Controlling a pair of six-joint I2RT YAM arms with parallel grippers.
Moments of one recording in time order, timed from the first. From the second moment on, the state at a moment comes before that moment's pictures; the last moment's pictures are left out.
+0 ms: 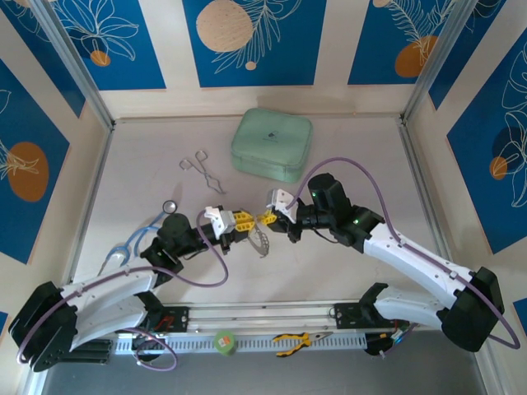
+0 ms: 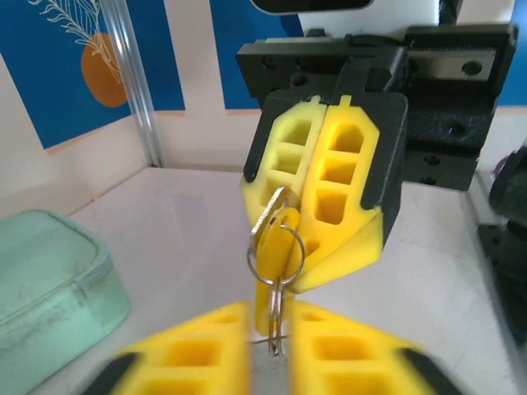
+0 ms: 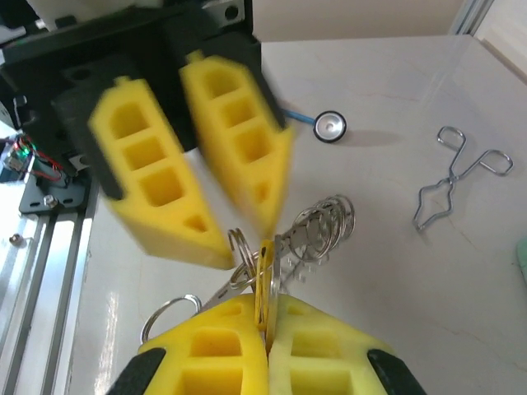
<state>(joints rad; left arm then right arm) -0.76 0.97 0.35 0.60 0.44 0.11 0.74 1.08 0.83 -0.29 -0.53 -0.39</state>
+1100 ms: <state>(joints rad) -0.76 0.32 0.39 0.00 -0.72 -0.10 0.99 1.66 1.08 -0.14 -0.26 -0.33</state>
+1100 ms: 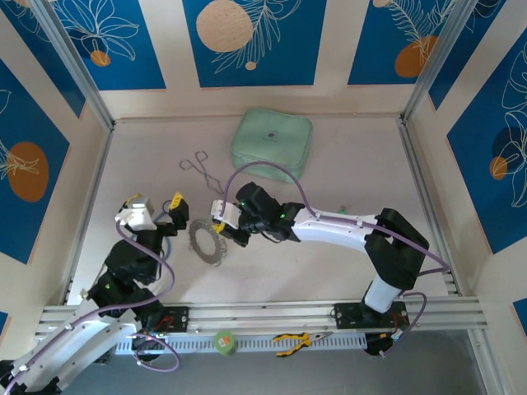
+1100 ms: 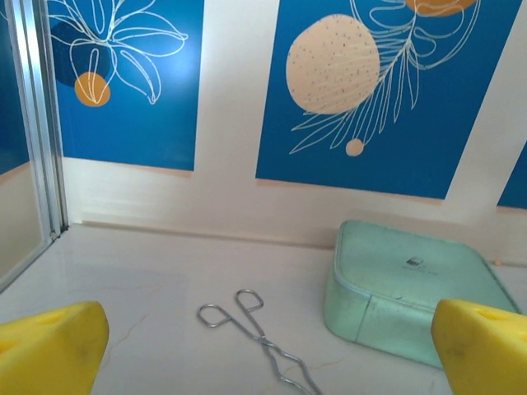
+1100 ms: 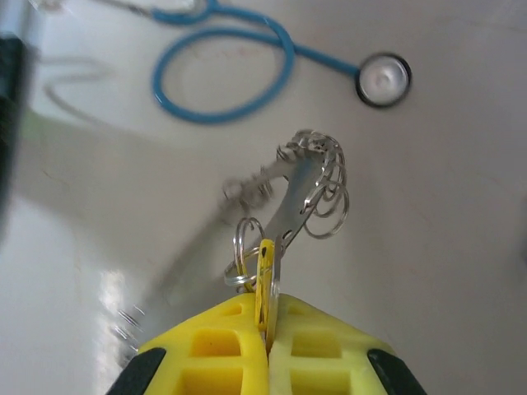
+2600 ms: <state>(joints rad) -0.76 0.97 0.47 -0.02 -0.42 -0.39 0.60 1.12 0.62 -0.17 -0.16 0.45</state>
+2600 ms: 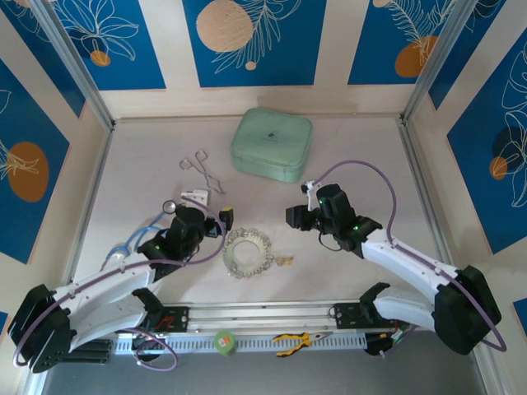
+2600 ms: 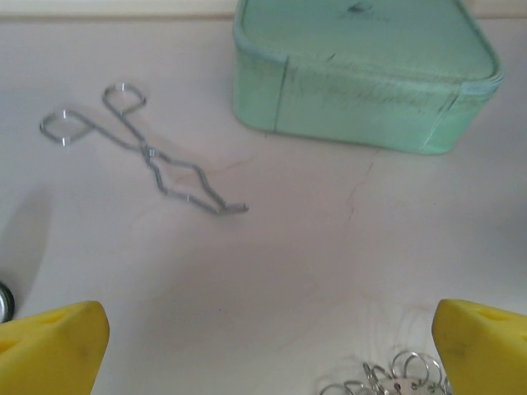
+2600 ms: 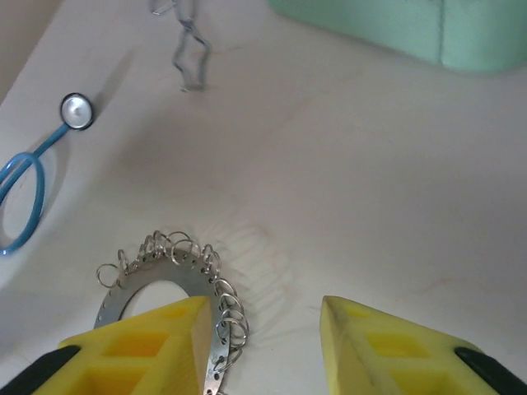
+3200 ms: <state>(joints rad) -0.84 1.08 0.55 -0.42 -0.21 -0.80 0.64 1.44 0.88 -0.47 -0.30 0.43</state>
